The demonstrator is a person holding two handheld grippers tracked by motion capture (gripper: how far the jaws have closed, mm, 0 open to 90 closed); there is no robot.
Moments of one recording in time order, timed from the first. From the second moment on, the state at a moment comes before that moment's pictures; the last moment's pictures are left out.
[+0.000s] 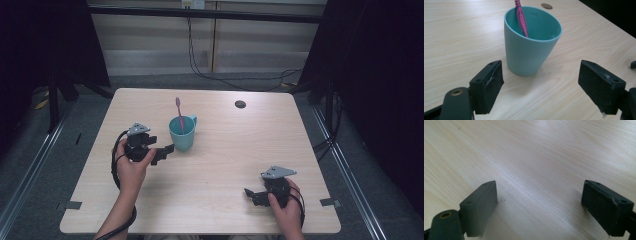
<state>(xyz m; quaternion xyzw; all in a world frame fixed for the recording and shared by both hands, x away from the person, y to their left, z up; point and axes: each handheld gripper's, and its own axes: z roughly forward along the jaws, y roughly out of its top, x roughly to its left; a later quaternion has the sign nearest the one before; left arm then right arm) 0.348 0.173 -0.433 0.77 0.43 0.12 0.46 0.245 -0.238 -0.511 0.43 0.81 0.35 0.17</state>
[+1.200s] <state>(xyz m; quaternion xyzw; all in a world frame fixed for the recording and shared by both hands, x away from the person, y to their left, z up) 0.324 0.186 -0.463 0.81 0.40 0.09 0.42 0.245 -0.238 -0.511 0.43 0.81 0.35 0.17</state>
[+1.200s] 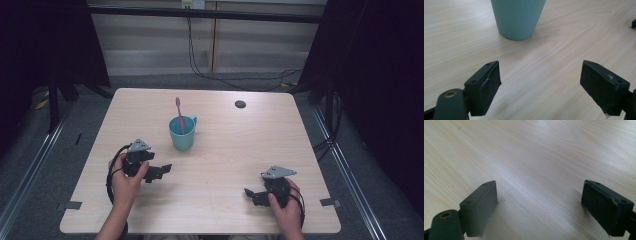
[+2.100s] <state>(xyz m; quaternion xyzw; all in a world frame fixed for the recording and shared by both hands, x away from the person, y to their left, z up) 0.316 0.199 -0.486 0.82 0.40 0.09 0.40 0.245 -0.238 -0.511 0.43 0.81 0.35 0.17</state>
